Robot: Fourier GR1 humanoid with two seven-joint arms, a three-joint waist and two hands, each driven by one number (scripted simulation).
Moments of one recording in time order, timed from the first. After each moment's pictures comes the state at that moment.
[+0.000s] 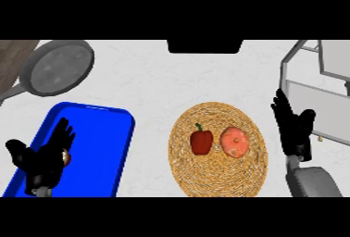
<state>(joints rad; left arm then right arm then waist) 0.07 0.30 -0.04 -1.42 0.34 0.22 0.12 -0.16 -0.22 0.06 -1.34 -0.09 -0.26 0.11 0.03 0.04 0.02</state>
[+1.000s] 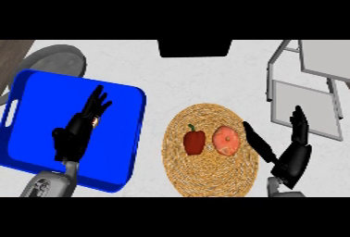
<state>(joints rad) -0.14 0.30 -0.22 -1.48 0.10 0.18 0.02 0.00 -0.04 0.12 -1.50 0.18 -0.92 -0.10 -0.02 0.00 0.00</state>
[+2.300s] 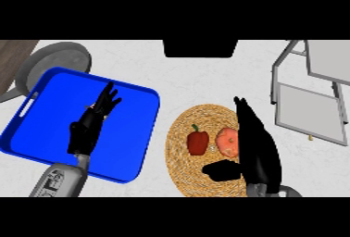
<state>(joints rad) -0.21 0.25 -0.22 -1.40 0.05 0.16 0.00 -0.22 -0.17 0.53 -1.88 0.79 -0.07 1.11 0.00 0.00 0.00</state>
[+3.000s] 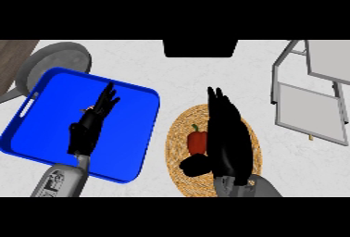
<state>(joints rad) -0.20 0.23 -0.20 -1.40 0.04 0.14 -0.01 -0.40 -0.02 0.57 -1.81 0.89 0.08 1.21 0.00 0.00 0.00</state>
